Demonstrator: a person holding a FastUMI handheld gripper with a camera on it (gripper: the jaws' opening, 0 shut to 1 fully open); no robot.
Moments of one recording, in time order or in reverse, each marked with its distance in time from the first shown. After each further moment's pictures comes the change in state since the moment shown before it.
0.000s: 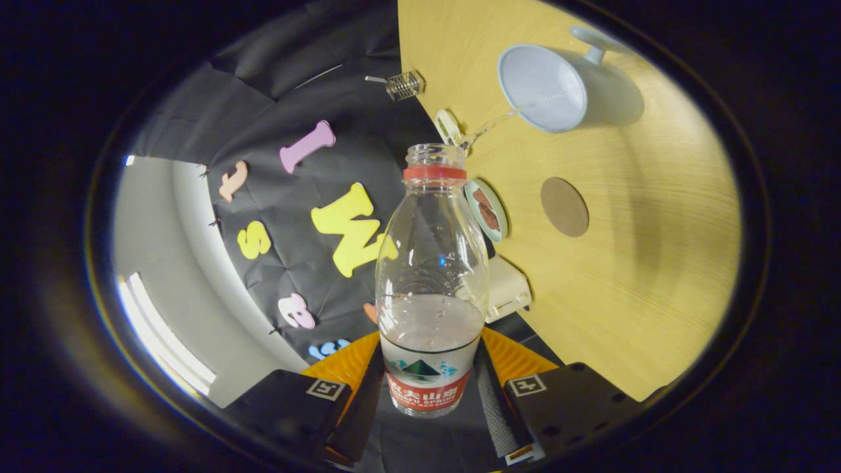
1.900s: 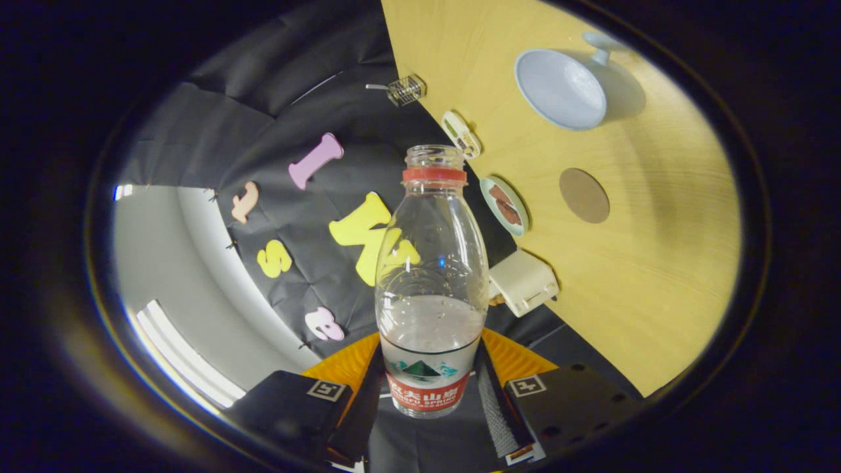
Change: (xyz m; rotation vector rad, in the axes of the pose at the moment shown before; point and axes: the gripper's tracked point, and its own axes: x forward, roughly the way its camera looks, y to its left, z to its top) arm 0.006 0.030 -0.012 0.023 0.015 0.066
